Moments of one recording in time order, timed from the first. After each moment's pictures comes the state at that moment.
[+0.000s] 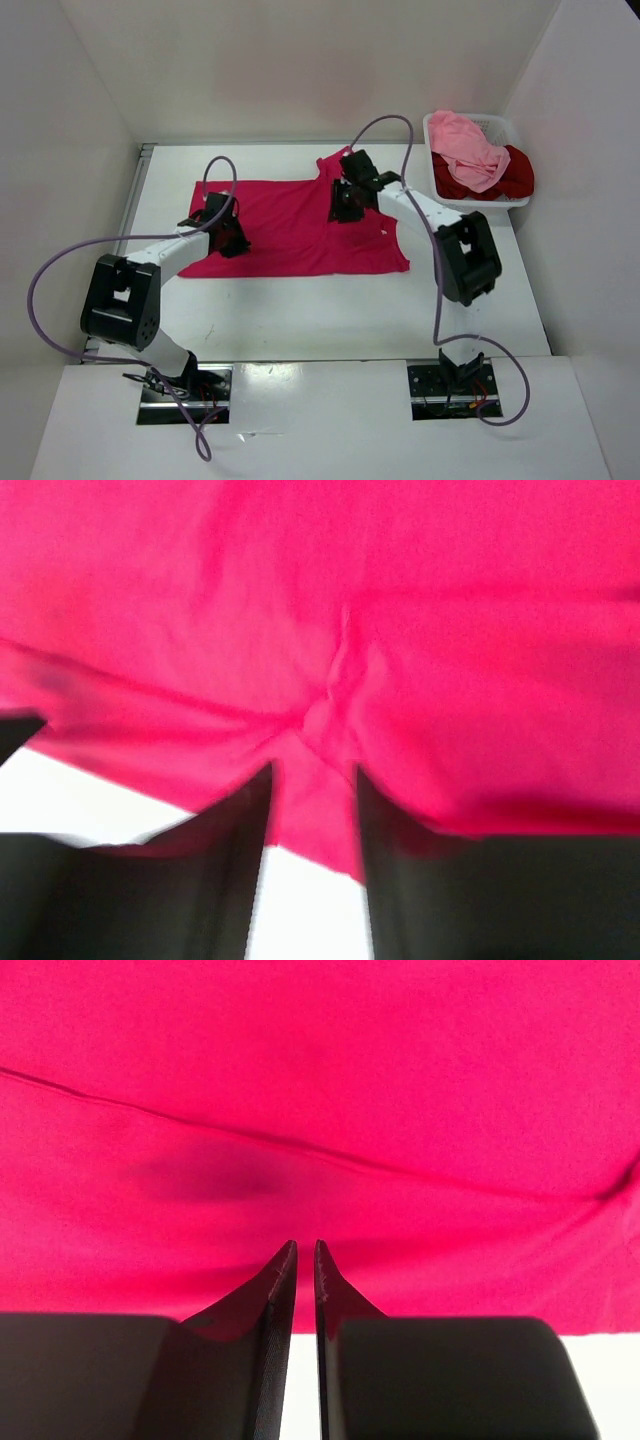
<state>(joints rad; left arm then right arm) -0.23 1.57 0.91 -0.31 0.00 -0.64 0.49 1.98 1.57 -0.53 -0.11 0.48</state>
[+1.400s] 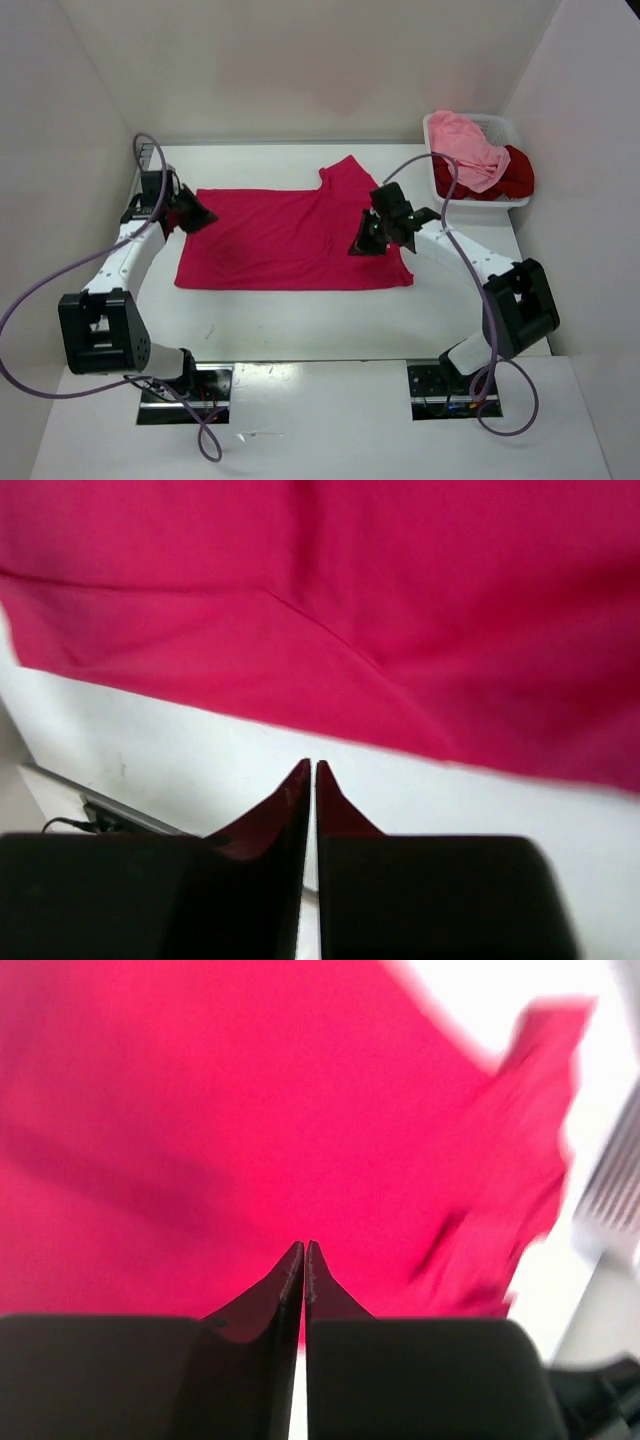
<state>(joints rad) 0.10 1.36 0.98 -0.49 0.27 -0.69 0.48 1.47 0.97 -0.49 -0.19 0.77</state>
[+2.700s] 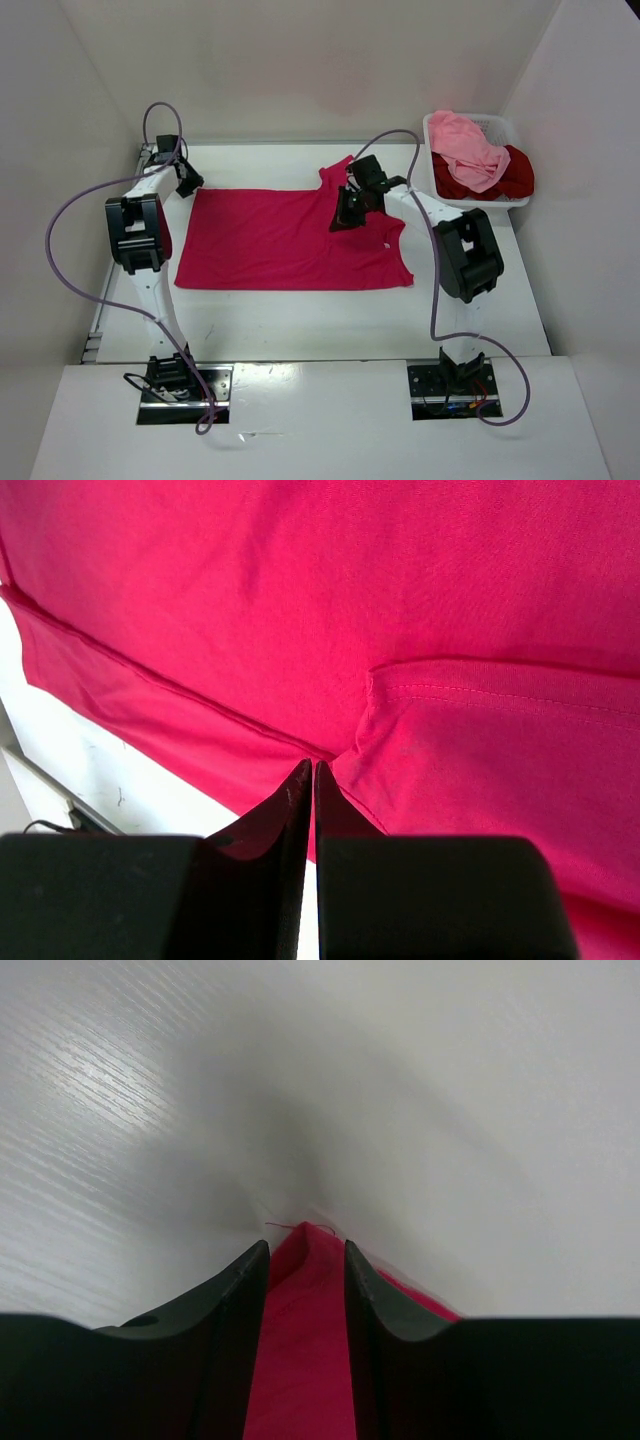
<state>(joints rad) 0.17 2.27 1.79 -0.39 -0.07 -0.58 0.43 1.95 1.44 -0.46 -0.35 0.54</state>
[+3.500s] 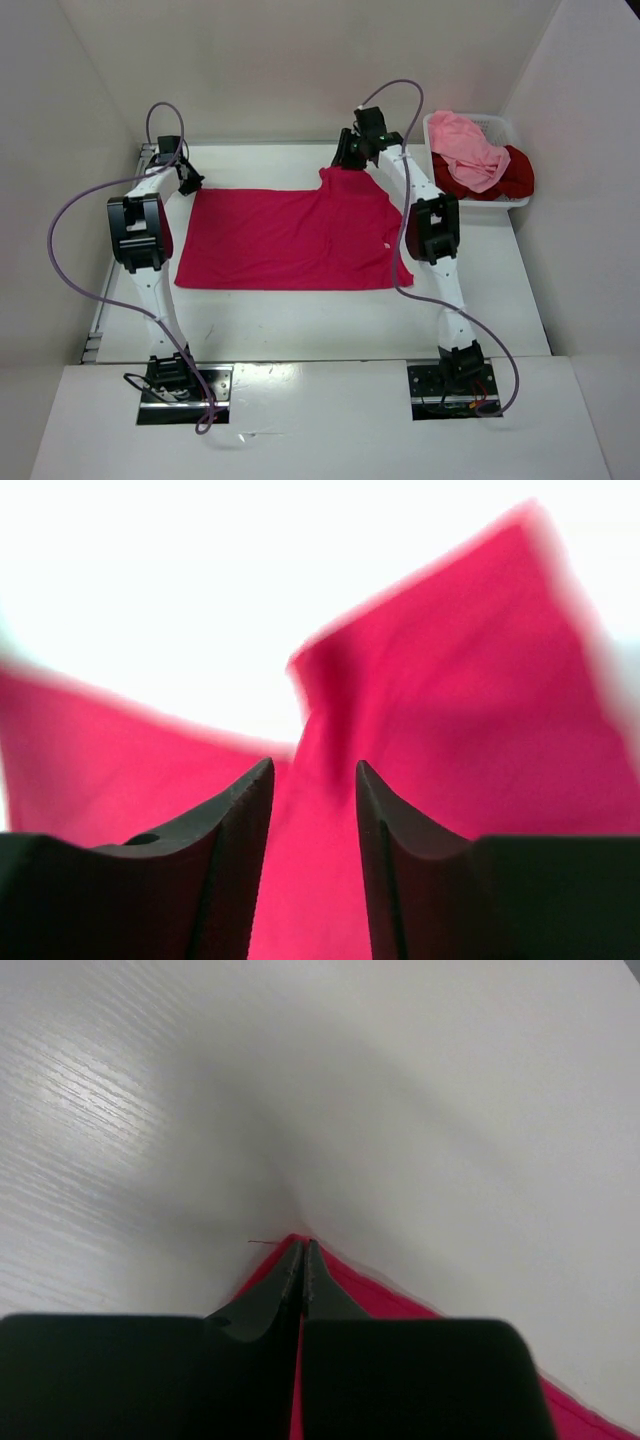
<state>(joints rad) 0.17 2.30 1.80 -0.35 -0.03 -0.56 0.31 2.46 2.28 -0.57 -0.23 0.48</state>
